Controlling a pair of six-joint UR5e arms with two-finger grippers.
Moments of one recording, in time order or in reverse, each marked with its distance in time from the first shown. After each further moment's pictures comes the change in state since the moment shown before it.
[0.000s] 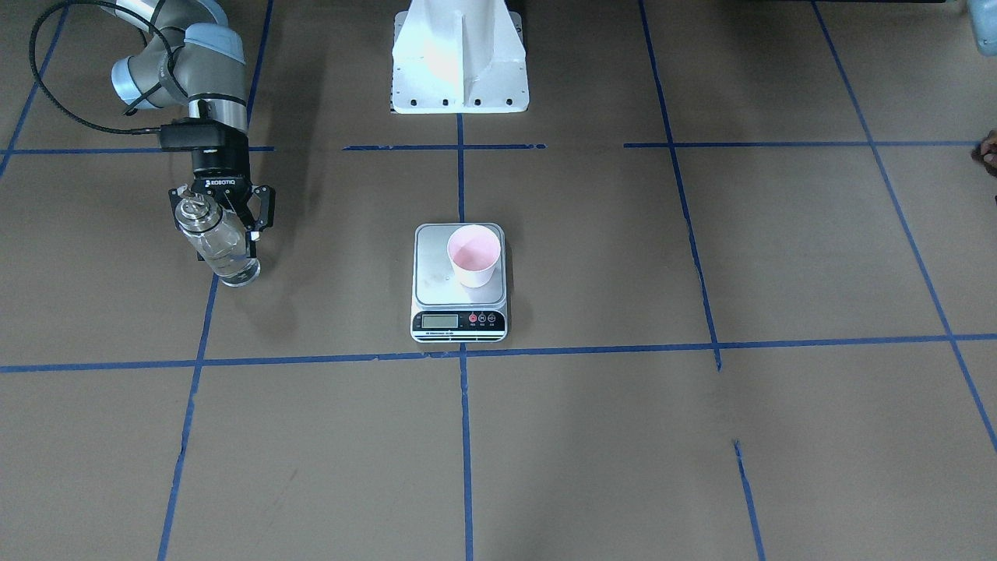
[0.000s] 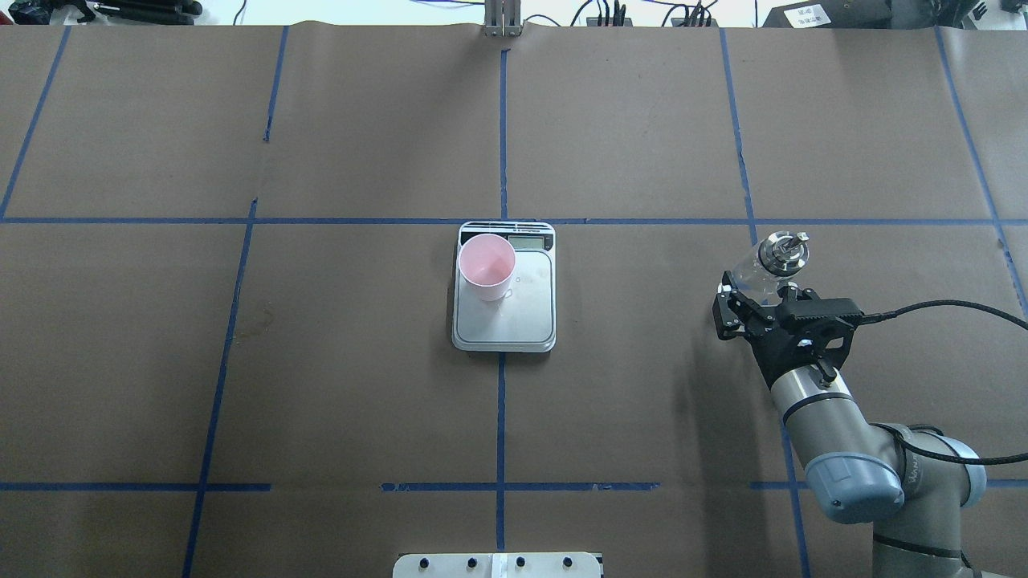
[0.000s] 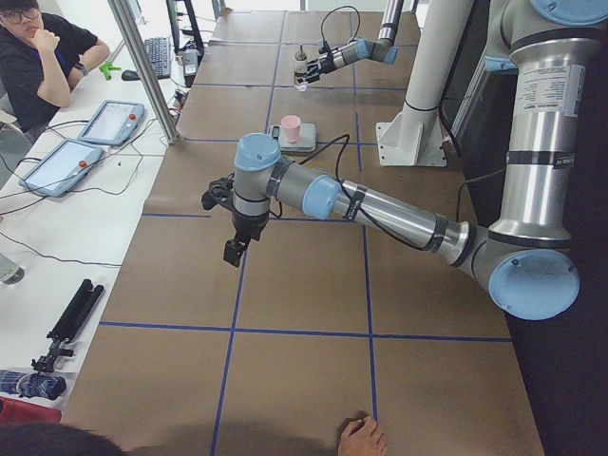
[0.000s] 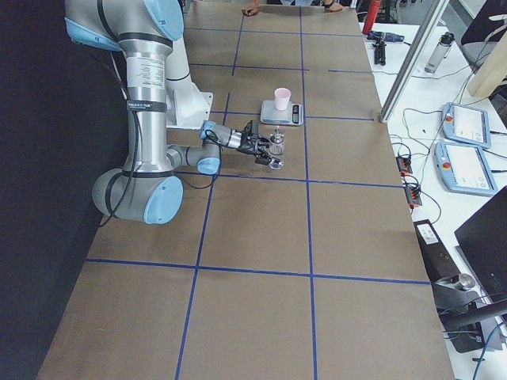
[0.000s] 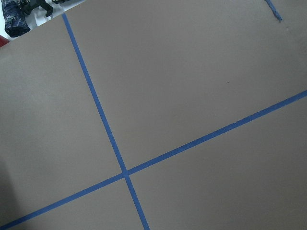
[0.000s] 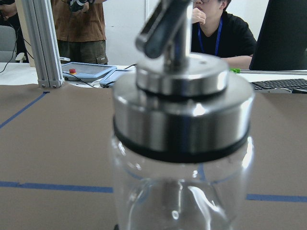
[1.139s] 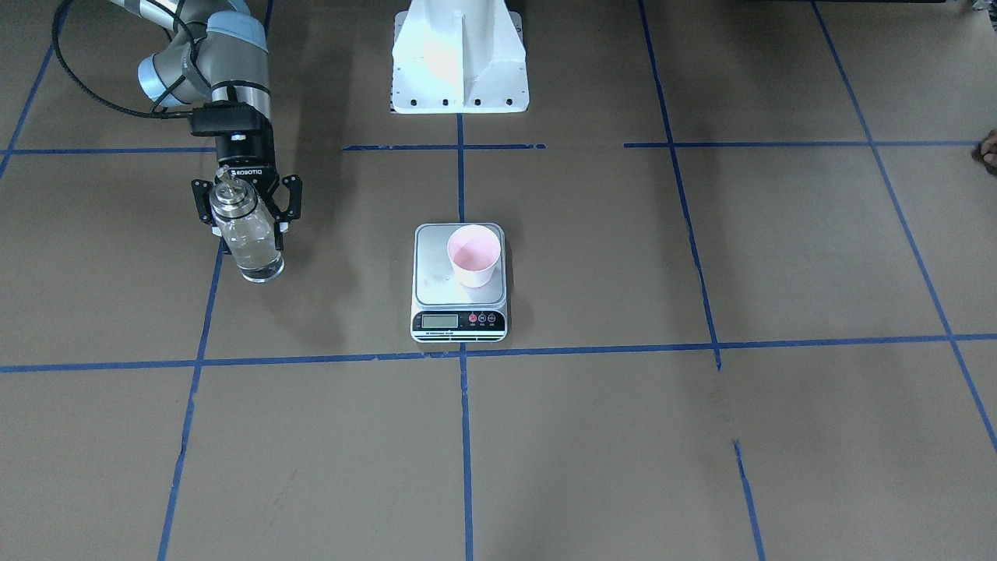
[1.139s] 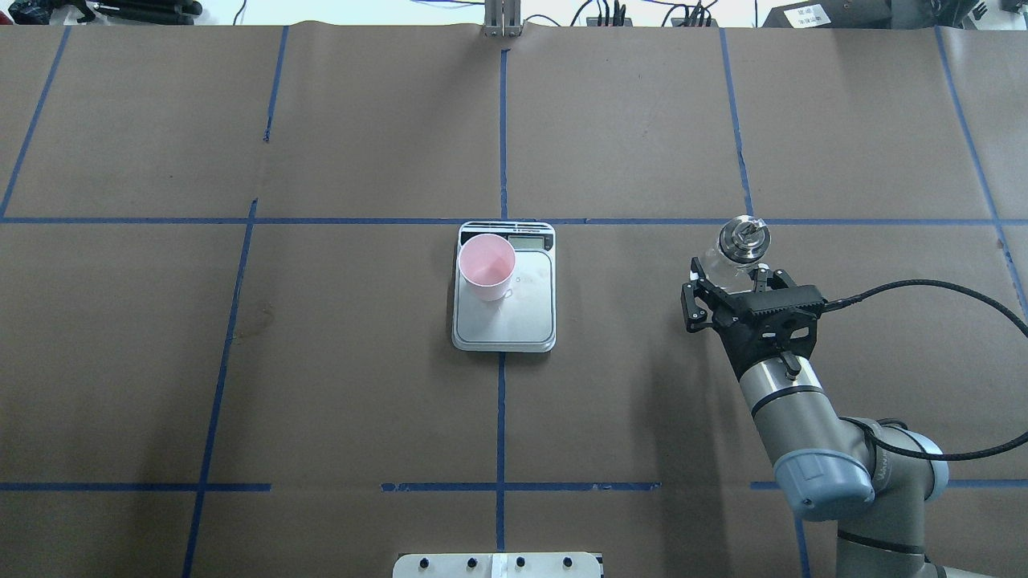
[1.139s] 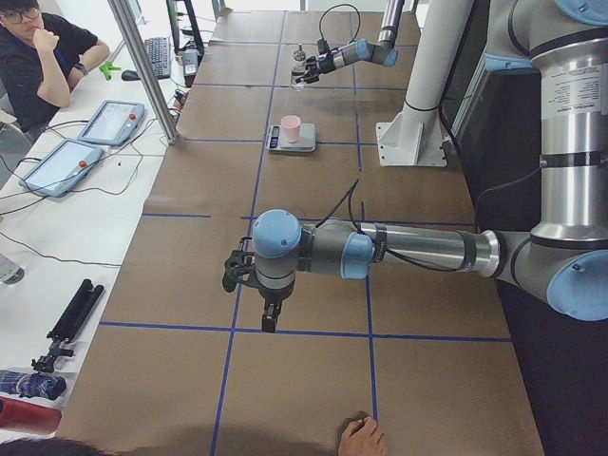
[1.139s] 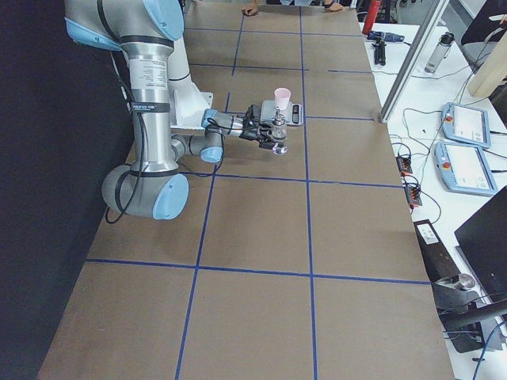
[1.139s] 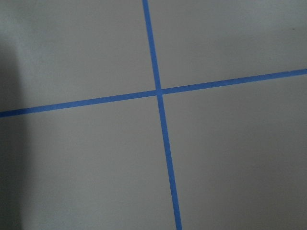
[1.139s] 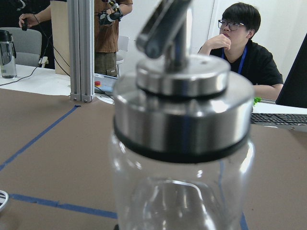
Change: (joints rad) left arm -0.152 0.125 0.135 0.004 -0.119 -0.011; right arm 0.000 0.079 0.025 -0.006 -0.026 -0.183
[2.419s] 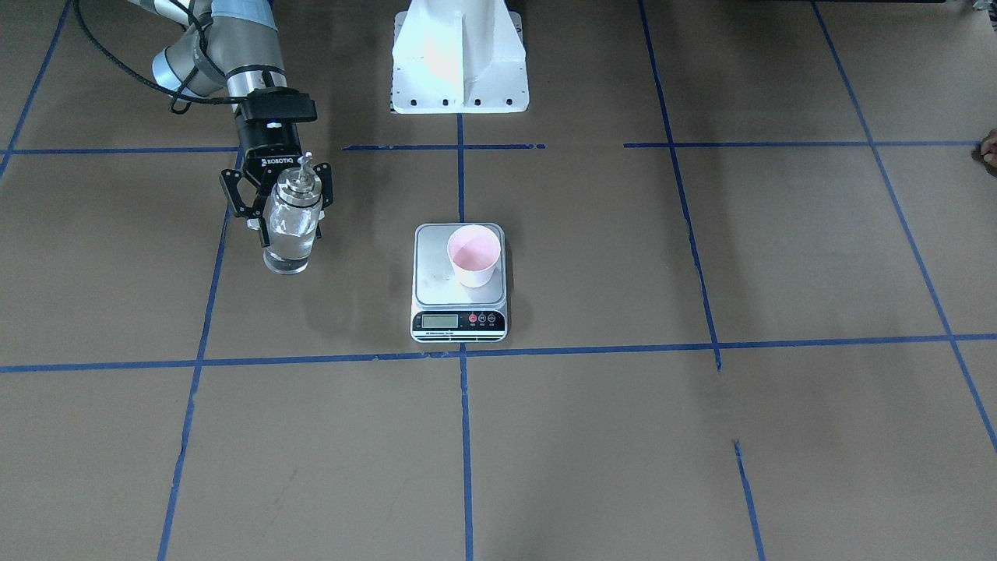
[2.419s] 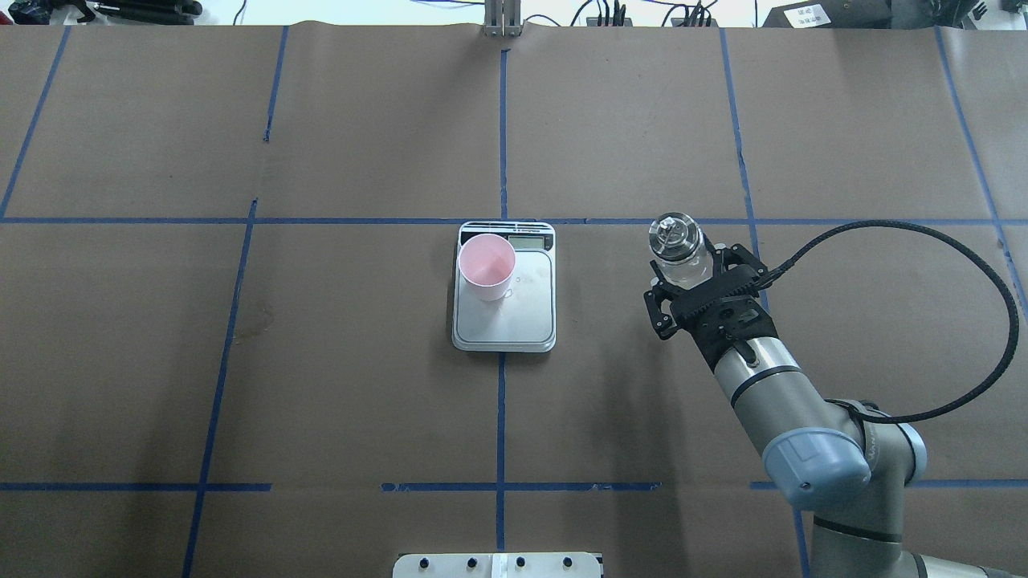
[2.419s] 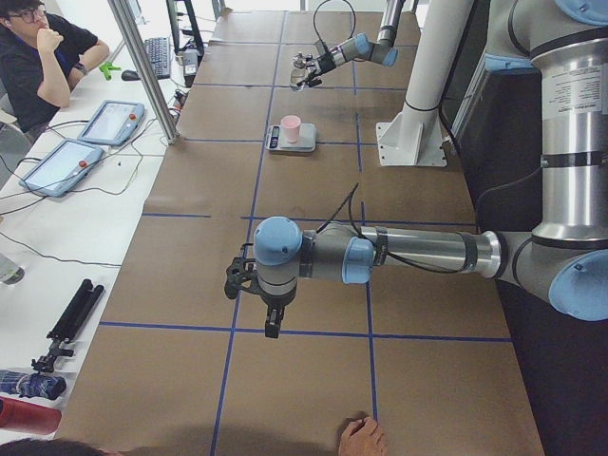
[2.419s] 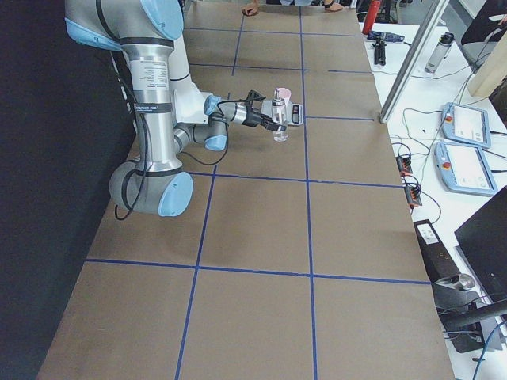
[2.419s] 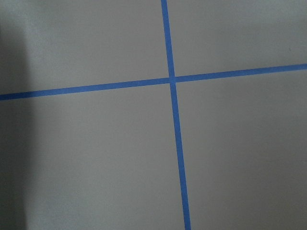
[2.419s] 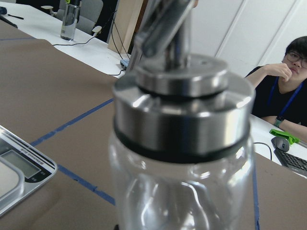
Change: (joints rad) left arm -0.001 0.016 0.006 0.002 -0.002 0.000; right arm 0.029 0.066 0.054 0.009 0.152 -0.474
